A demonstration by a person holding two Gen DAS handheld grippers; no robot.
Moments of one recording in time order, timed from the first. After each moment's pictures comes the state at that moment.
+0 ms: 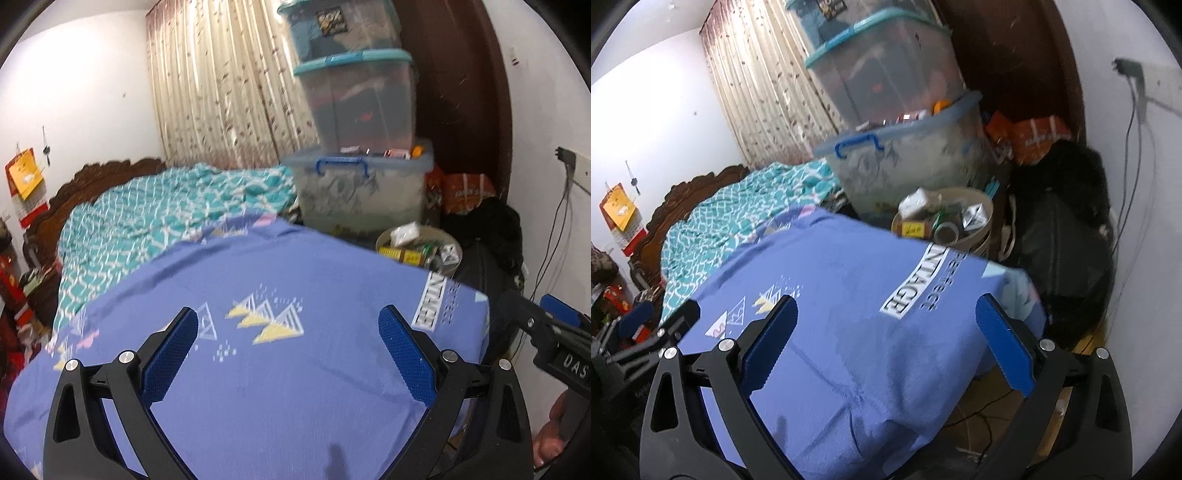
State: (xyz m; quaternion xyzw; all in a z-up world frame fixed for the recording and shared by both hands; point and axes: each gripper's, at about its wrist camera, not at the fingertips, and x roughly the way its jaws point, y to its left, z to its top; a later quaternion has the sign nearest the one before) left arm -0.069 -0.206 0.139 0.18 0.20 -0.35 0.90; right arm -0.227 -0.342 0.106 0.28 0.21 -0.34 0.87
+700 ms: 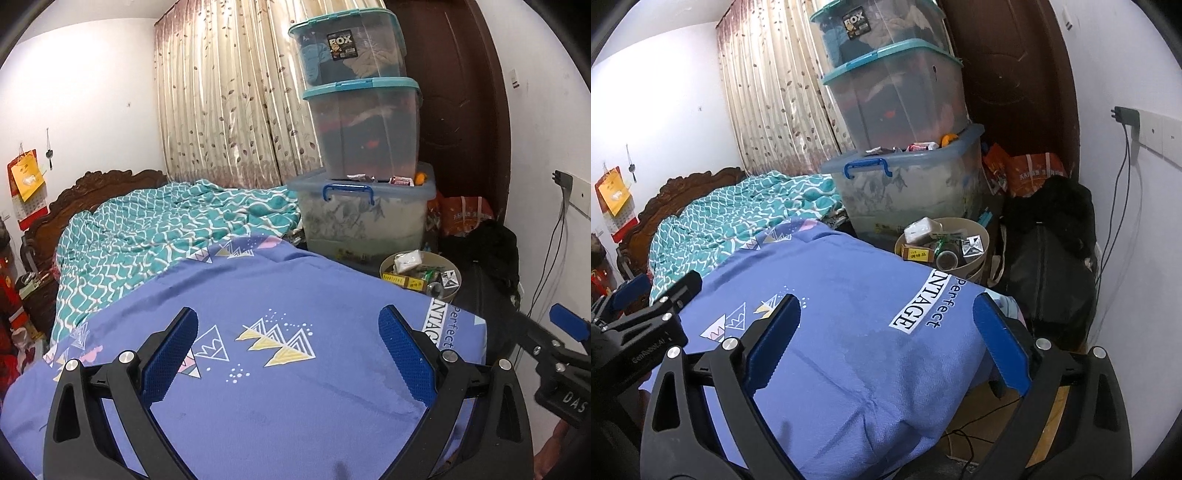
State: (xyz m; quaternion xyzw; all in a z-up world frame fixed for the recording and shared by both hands) left arm -0.056 -0.189 0.159 0.15 0.19 -0.35 0.90; right arm -0.222 -0.306 0.139 0.23 0.20 -0.36 0.88
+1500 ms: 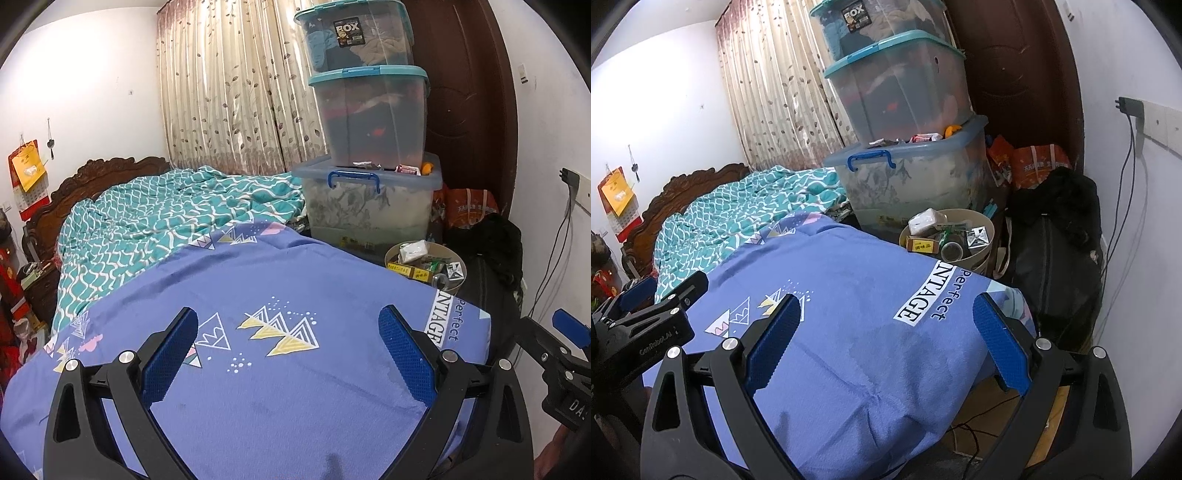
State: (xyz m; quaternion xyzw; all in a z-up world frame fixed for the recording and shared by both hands) left arm -0.049 -0.191 0.152 0.15 0.21 -0.34 0.90; right arm -0.218 -0.307 0.132 0.24 0.21 -0.35 0.88
